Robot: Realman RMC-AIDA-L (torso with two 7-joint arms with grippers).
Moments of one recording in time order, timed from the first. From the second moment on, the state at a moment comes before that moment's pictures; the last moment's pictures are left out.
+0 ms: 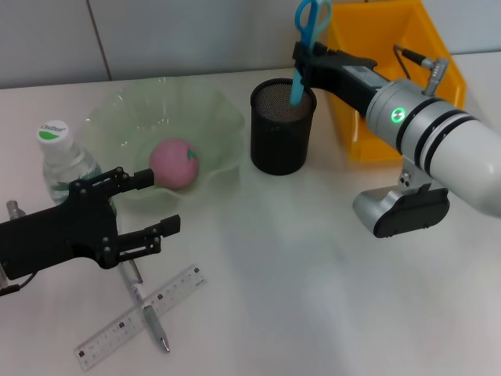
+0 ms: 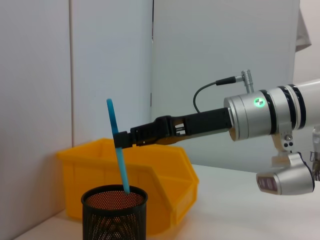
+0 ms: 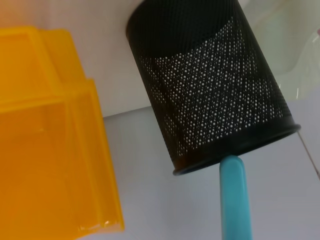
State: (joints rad) left arm -0.42 -2.07 0.81 0.59 1.75 1.60 -1.04; right arm 0.29 2.09 -1.92 -1.20 -2.15 0.06 -0.31
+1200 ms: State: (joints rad) left arm -0.42 -2.07 0.81 0.59 1.71 1.61 -1.02; right arm 0.37 2.08 -2.09 -1.05 -2.15 0.39 -0.08
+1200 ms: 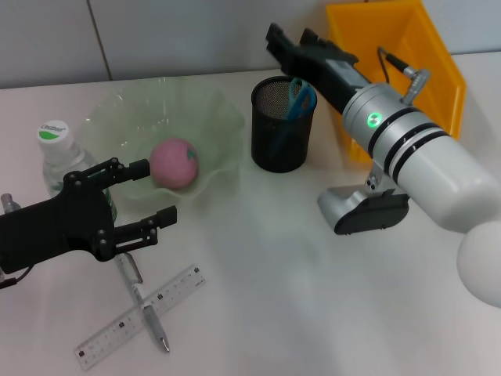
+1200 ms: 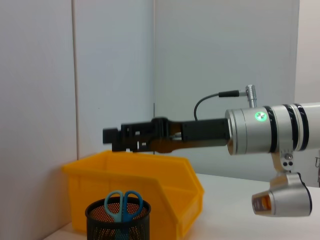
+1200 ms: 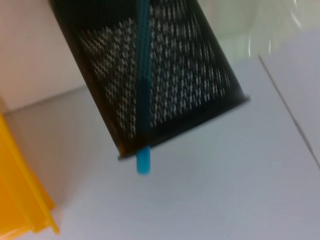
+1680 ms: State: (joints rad) left arm -0.41 -2.07 0.81 0.59 1.71 1.61 -1.02; right arm 0.35 2.08 -2.08 -1.08 -2.16 0.53 0.25
